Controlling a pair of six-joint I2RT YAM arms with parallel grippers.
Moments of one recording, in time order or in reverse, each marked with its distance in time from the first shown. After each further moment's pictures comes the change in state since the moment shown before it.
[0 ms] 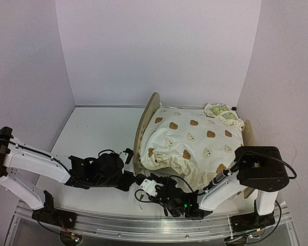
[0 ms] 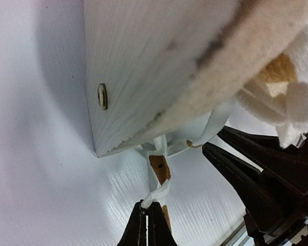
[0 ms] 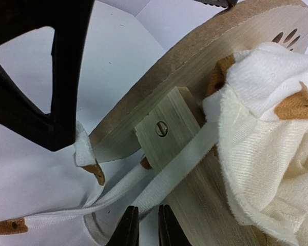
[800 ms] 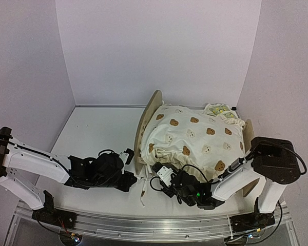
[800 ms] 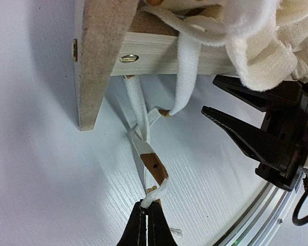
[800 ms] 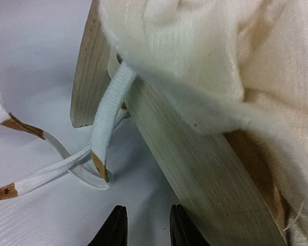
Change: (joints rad) left arm -0.005 -0.009 0.000 0.000 0.011 0.010; right arm -0.152 -0.134 -0.138 -0.096 -0.225 0.289
